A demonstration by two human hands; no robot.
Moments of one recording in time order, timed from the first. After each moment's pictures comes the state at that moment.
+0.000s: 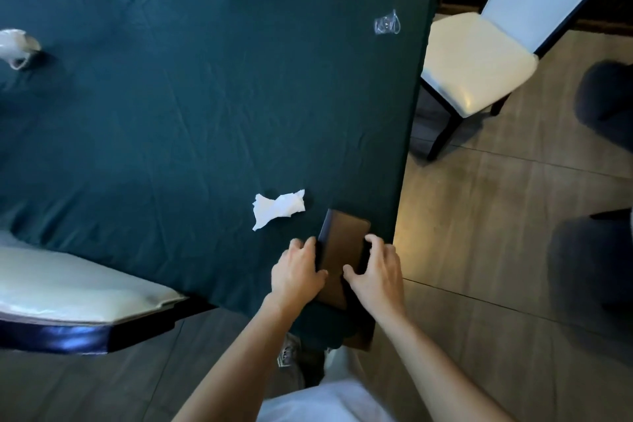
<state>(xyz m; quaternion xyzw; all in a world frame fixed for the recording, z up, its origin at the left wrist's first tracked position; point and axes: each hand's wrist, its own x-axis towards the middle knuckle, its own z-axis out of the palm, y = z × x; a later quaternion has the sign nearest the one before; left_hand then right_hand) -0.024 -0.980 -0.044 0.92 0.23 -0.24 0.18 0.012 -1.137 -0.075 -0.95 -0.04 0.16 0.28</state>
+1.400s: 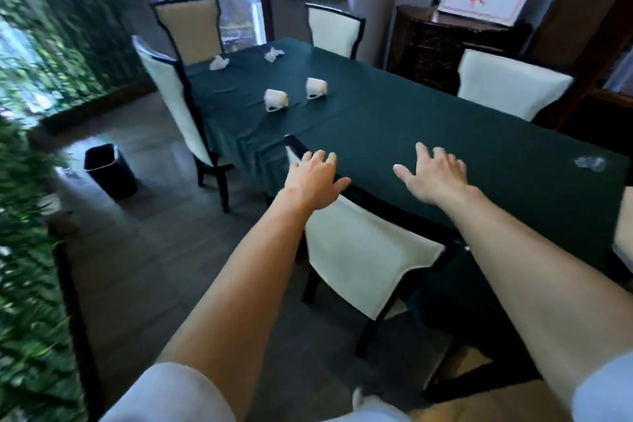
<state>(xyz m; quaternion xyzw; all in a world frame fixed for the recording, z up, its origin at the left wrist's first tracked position) -0.363 -0.644 0.173 0.95 0.31 0.06 0.06 -0.184 -0.791 0.191 -0.94 -0.35 0.02 0.03</state>
